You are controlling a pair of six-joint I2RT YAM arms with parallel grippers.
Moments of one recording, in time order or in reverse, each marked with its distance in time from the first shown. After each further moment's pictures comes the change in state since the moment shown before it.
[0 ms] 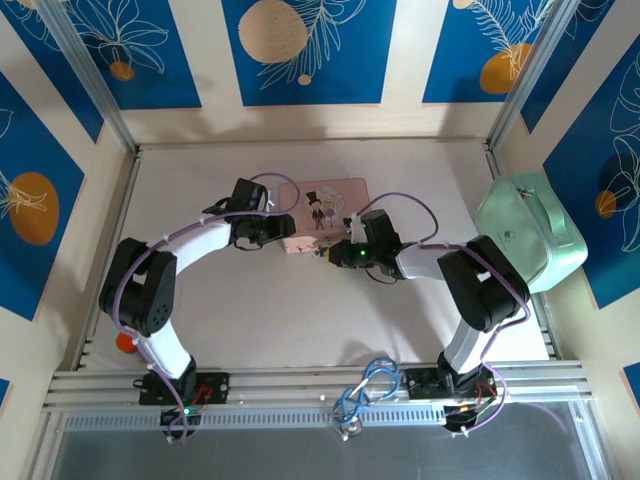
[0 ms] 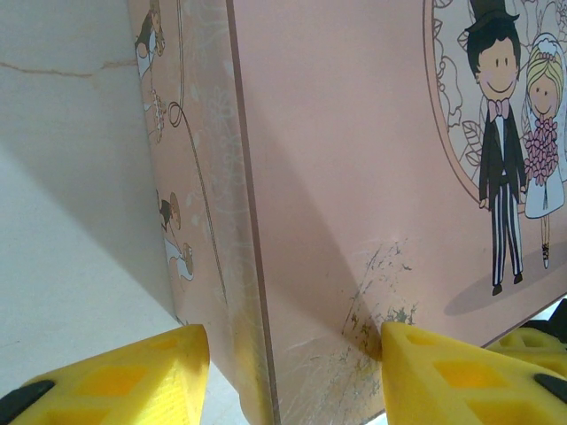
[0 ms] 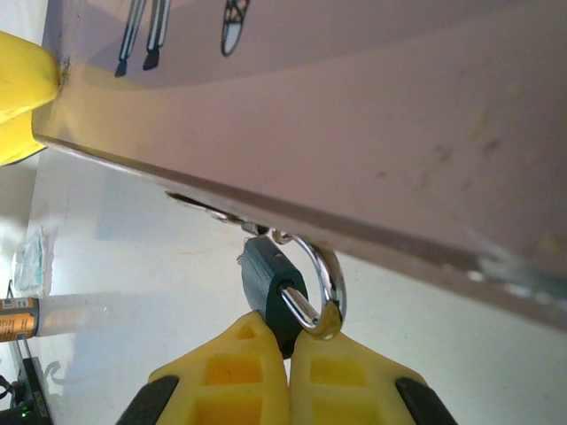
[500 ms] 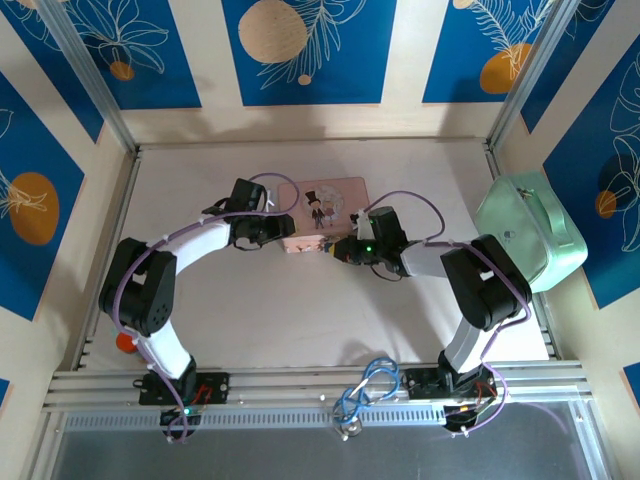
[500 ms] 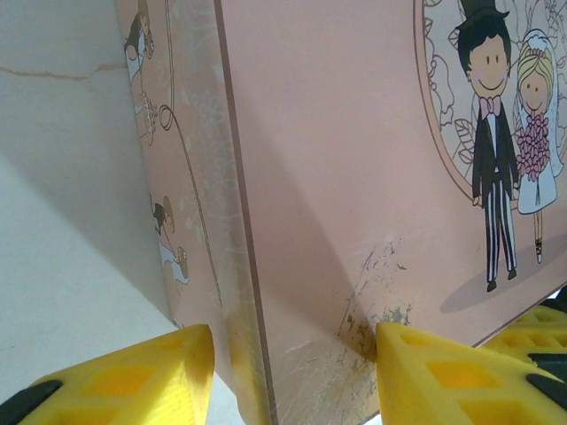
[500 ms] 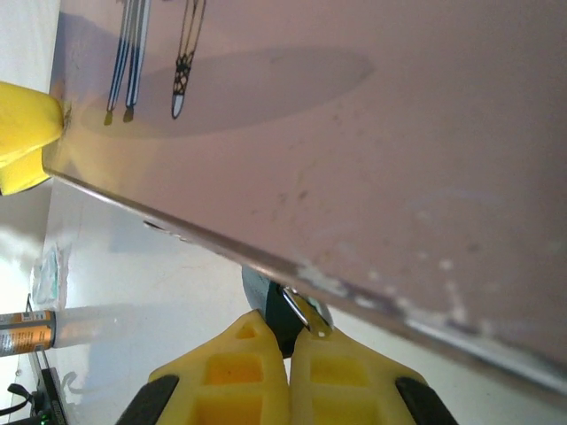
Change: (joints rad) left arm 0.006 0.000 -0.008 0.017 0.015 0.000; right arm -0.052 0.000 -0.002 0.011 -0.040 0.014
